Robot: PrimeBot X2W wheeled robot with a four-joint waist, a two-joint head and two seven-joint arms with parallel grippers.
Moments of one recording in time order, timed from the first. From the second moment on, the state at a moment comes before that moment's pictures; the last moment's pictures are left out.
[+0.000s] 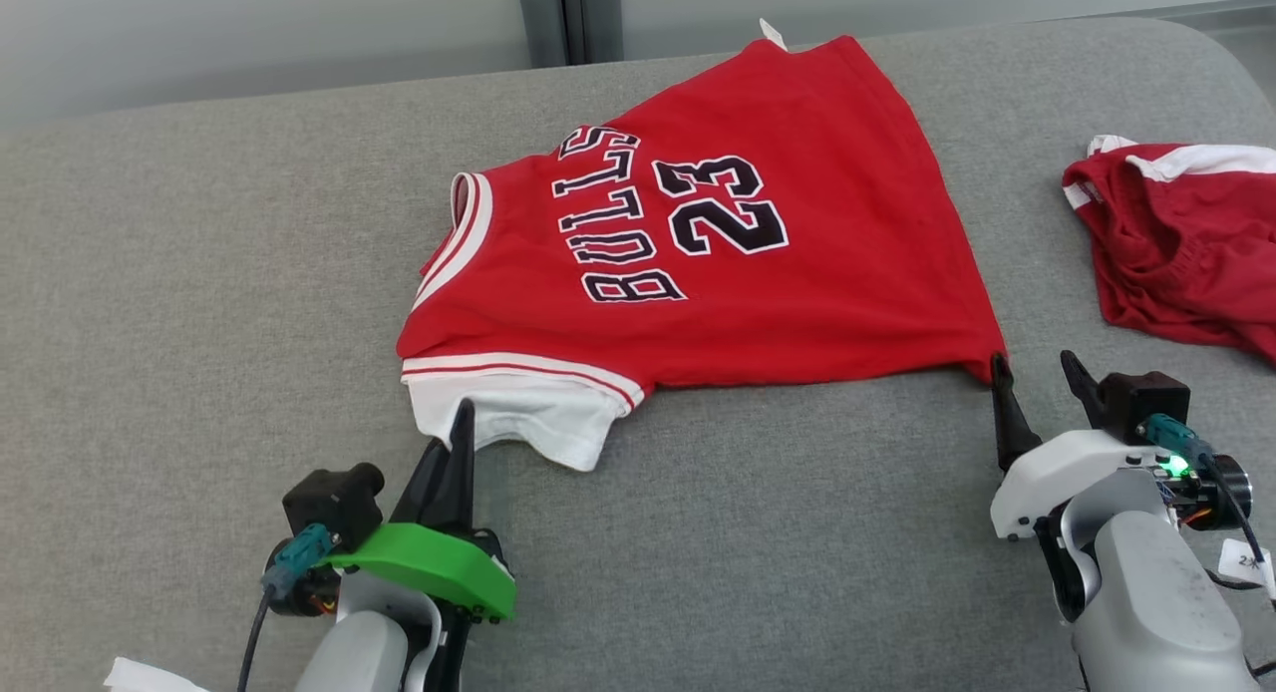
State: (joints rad) left arm -0.23 0.05 -0.29 0.46 -0.48 -0.13 -0.26; right arm -0.42 -0.05 -0.18 0.72 0.02 0.13 -0.26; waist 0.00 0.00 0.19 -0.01
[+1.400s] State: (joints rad) left arm -0.24 0.26 -0.19 -0.04 -0.53 -0.13 -0.23; right arm -0.54 -0.07 -0.07 0.35 0.12 0.13 -0.14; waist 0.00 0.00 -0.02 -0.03
